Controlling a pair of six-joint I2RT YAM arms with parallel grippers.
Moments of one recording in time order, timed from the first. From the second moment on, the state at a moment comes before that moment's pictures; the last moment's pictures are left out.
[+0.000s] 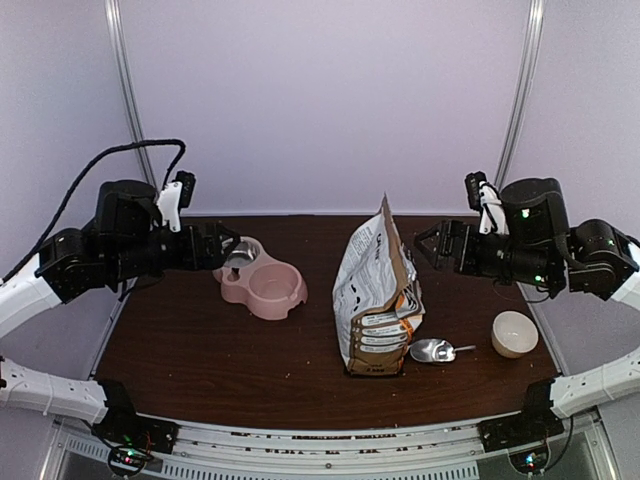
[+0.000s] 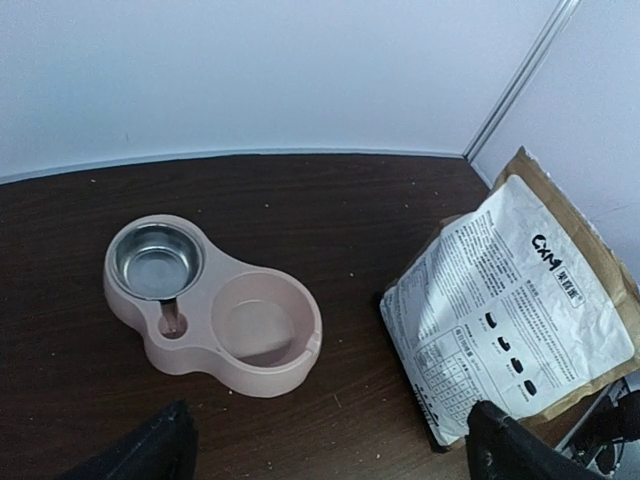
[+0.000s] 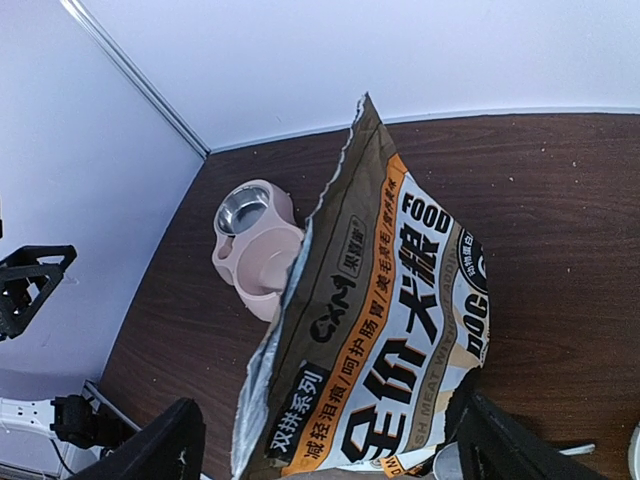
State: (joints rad) left arm -0.84 0.96 1.07 -0.54 -0.27 -0.49; right arm 1.11 0.99 1.21 -0.72 0.49 0.74
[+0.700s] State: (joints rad) left arm -1.05 1.30 1.19 -0.31 -0.19 -0.66; right arm 0.91 1.11 1.18 -0.68 0.13 0.72
